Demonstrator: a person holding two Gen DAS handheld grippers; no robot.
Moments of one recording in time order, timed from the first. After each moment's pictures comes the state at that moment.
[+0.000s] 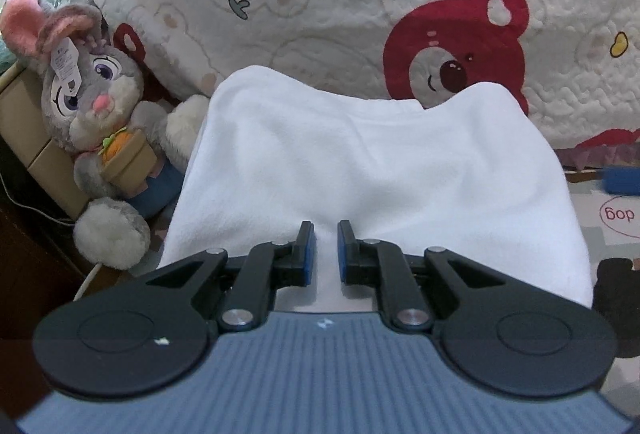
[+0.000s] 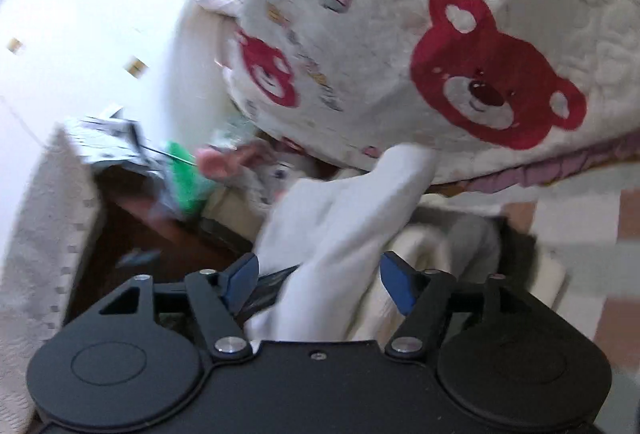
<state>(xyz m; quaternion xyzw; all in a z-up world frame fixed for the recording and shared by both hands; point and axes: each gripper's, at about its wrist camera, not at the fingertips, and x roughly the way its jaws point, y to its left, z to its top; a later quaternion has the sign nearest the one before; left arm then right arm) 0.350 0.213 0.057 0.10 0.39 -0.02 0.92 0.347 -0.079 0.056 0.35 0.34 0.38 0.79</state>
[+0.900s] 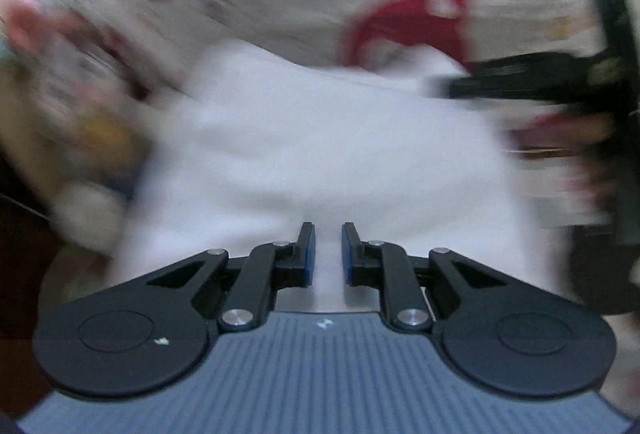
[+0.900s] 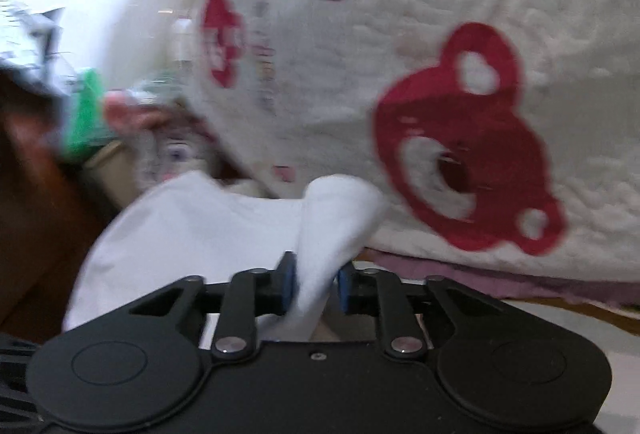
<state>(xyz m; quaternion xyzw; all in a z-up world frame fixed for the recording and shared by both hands) 0.279 0.225 0.048 0.13 0.33 -0.03 0.94 0.384 -0.026 0.038 0.16 0.30 0.26 0.90</state>
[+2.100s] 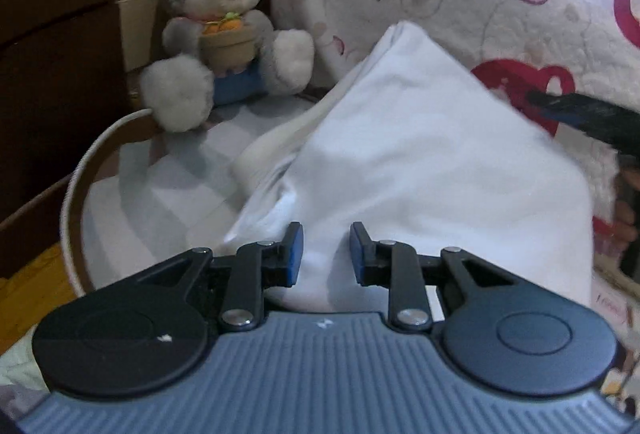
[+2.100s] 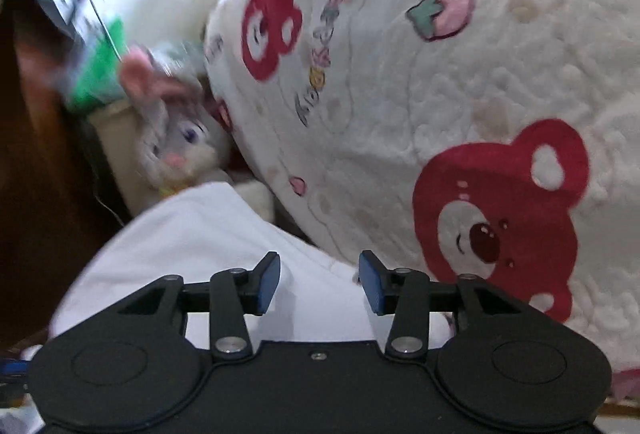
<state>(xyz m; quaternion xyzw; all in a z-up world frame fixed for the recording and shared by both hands) 0.214 0.323 0.016 -0.12 0.35 0.04 0.93 0.371 0.024 0.073 0.06 0.24 0.32 0.91</state>
